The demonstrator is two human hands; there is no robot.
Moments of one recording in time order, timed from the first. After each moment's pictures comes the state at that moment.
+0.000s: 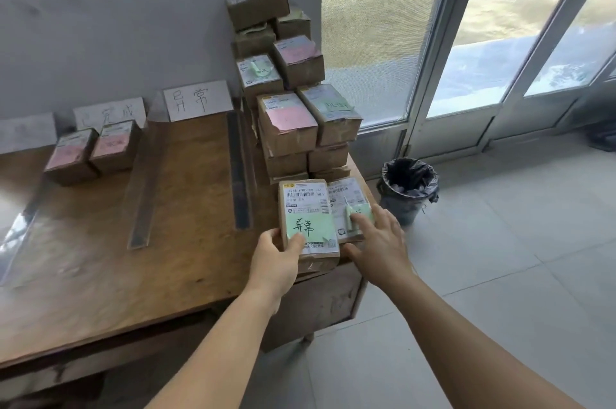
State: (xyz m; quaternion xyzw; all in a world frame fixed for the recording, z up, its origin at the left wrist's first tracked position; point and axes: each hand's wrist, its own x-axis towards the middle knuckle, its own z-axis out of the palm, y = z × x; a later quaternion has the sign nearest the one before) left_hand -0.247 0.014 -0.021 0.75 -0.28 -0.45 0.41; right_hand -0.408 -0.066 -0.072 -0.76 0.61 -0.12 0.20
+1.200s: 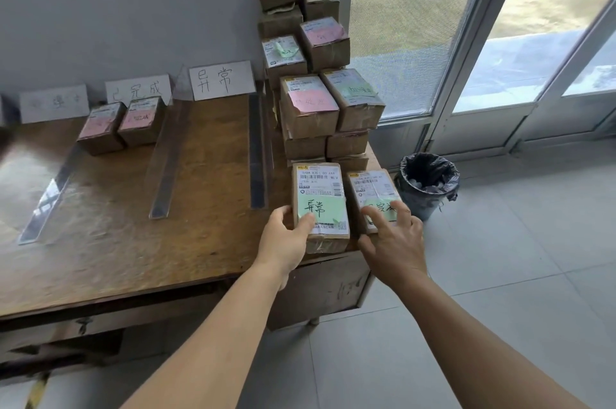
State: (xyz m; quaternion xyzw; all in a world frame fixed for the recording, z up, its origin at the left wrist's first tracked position) left_hand -0.243 0.014 -0.025 0.74 -0.27 -0.45 0.42; right_hand -0.414 -0.055 -0.082 -0.78 0.60 -0.14 0.13
